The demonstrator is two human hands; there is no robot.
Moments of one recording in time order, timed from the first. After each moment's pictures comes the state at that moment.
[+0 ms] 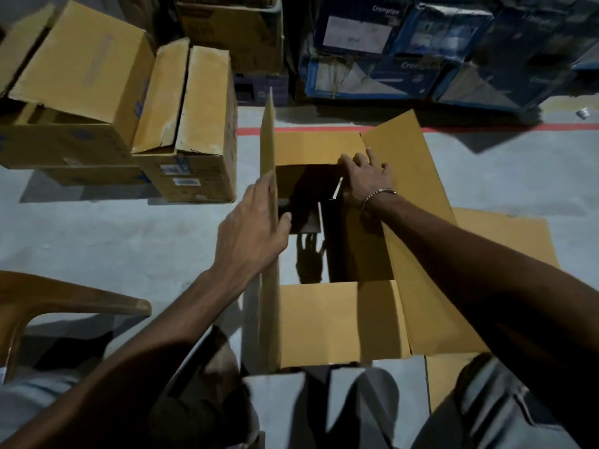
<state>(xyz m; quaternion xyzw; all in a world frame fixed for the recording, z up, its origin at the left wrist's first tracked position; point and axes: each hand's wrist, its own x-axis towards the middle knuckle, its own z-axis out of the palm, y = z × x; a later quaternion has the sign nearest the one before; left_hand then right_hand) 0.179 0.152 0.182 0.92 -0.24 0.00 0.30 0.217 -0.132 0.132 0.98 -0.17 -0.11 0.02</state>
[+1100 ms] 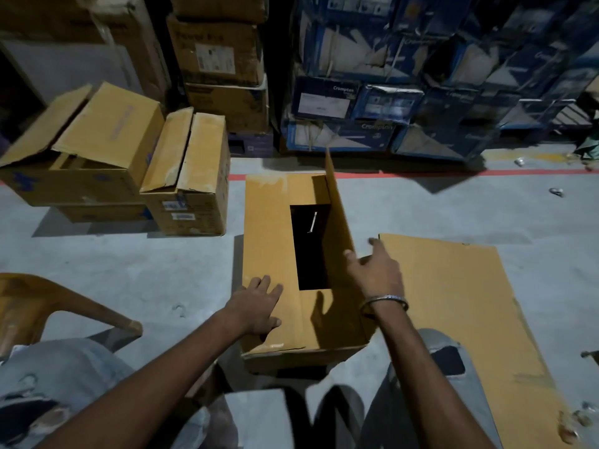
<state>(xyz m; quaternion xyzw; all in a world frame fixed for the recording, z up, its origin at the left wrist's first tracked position) 0.090 0.159 0.127 0.87 -0.44 -0.20 -0.10 -0.018 -0.066 0.216 0.86 -0.40 0.09 -0.31</state>
